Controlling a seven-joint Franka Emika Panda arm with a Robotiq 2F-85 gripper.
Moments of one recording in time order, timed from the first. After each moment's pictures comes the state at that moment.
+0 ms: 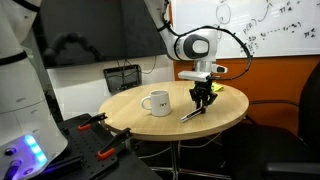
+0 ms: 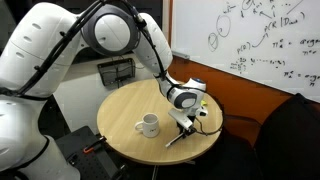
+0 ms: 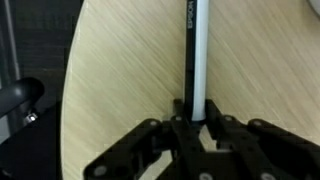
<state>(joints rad) -0.25 0.69 -0.06 -1.92 0.06 2.50 -0.22</state>
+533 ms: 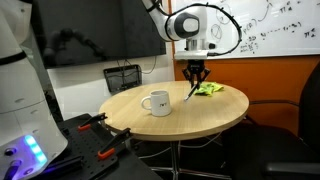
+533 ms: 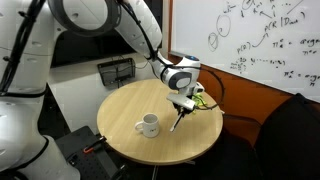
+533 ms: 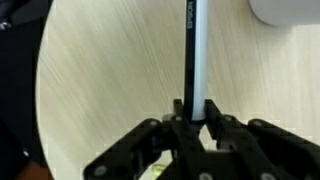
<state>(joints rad) -0.29 0.48 0.06 -2.01 0.07 2.52 -0.50</state>
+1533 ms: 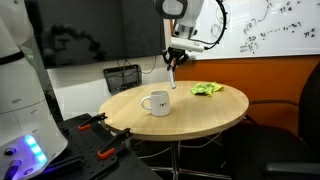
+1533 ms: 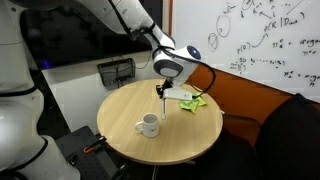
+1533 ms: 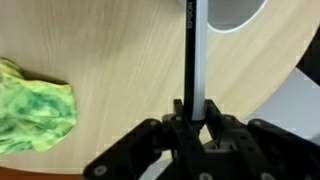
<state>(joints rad) -0.36 0.22 0.15 -2.17 0.67 2.26 -1.58</state>
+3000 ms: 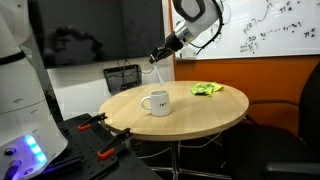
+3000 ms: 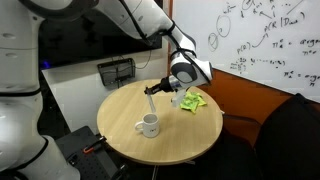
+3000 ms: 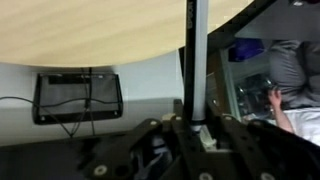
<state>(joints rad) -0.32 0.34 -0.01 -1.99 0.76 1.57 -2.42</state>
